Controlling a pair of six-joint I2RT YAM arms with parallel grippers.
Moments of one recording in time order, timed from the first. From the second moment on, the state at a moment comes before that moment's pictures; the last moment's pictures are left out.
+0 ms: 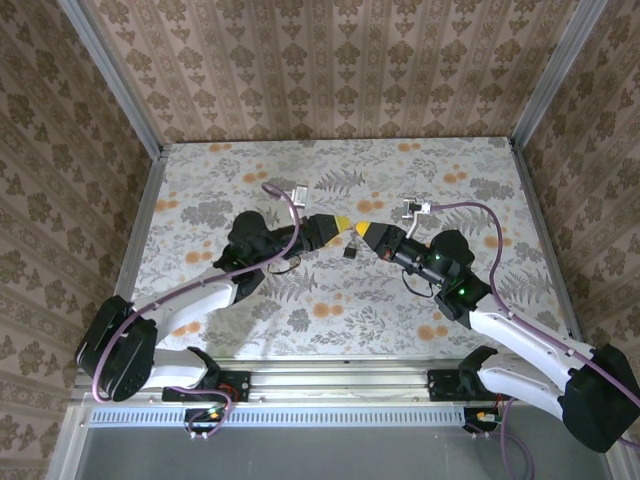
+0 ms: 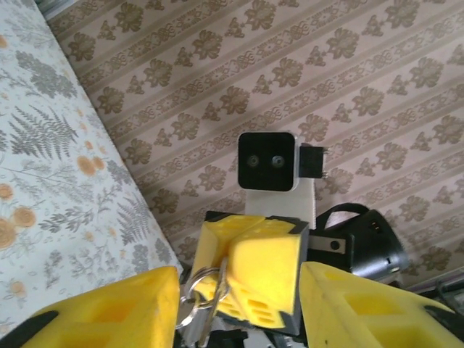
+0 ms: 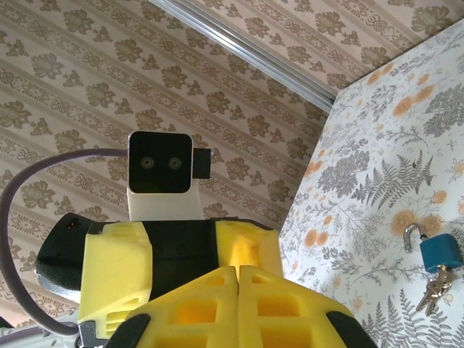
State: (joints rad) left arm -0.72 1.30 0.70 0.73 0.65 -1.17; right arm 0.57 0.99 0.53 0.52 -0.31 1.03
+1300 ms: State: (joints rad) left arm -0.69 1.30 1.00 0.02 0.89 -0.83; right arm 0.44 0.96 0.63 0.23 -0.60 0.95
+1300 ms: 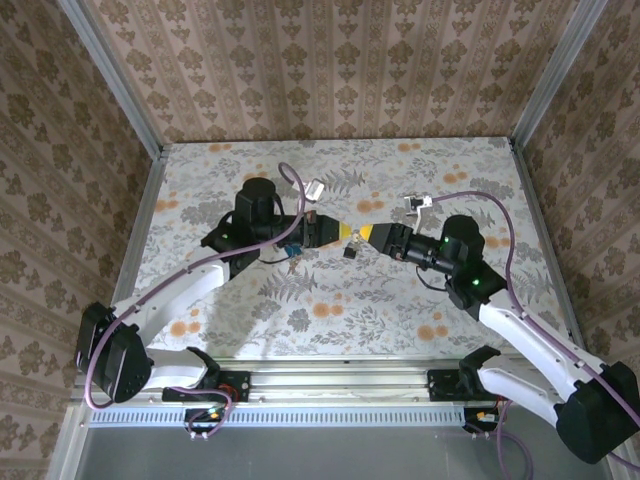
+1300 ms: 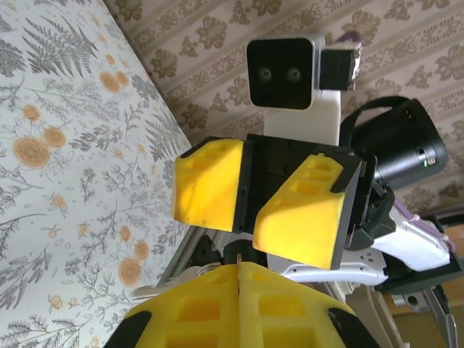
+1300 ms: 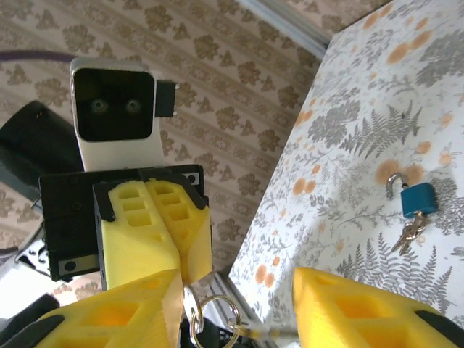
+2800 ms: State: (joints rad) left arm -0.70 1.30 1.00 -0.01 0.94 -0.79; right arm 0.47 0.95 0.66 0.18 -0.75 0.86
